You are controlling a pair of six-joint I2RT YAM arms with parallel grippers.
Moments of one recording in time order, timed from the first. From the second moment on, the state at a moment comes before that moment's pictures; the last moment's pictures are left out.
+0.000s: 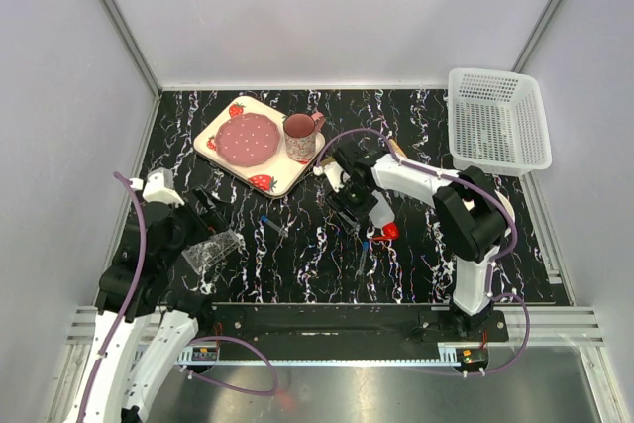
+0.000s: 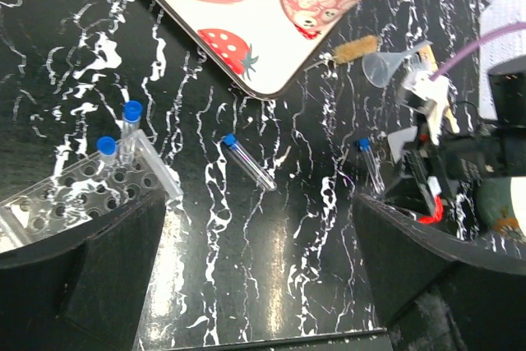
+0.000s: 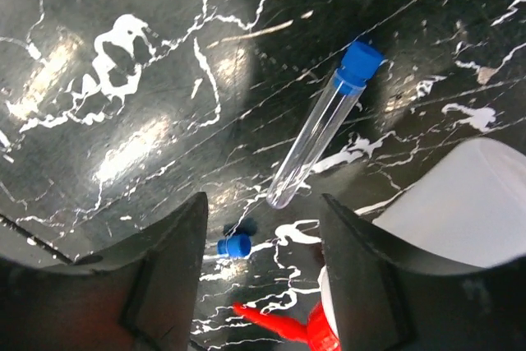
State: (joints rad) left arm -0.25 0.44 0.80 -0.83 -0.06 -0.59; right arm 0.67 1.90 1.33 -0.78 -0.24 -0.18
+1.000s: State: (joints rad) left arm -0.26 0.53 0.54 -0.44 0.41 -0.87; right arm 0.69 1.97 1.35 -0.72 -0.23 -0.13
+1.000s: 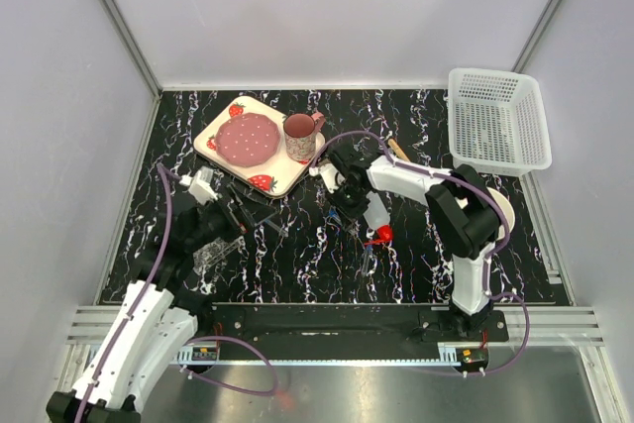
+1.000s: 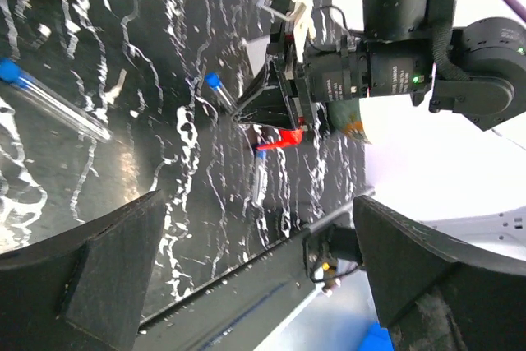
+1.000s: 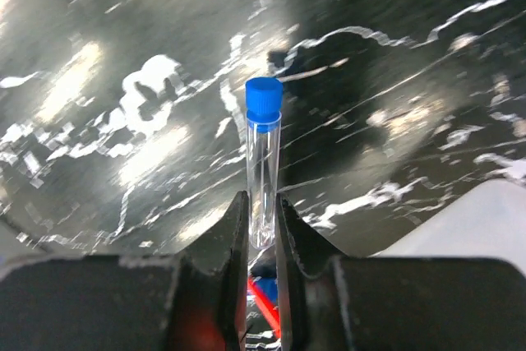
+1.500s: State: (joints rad) left arm -0.56 0.88 0.47 -0.05 0.44 -1.12; right arm 0.68 1.56 1.18 -0.70 -0.74 -0.29
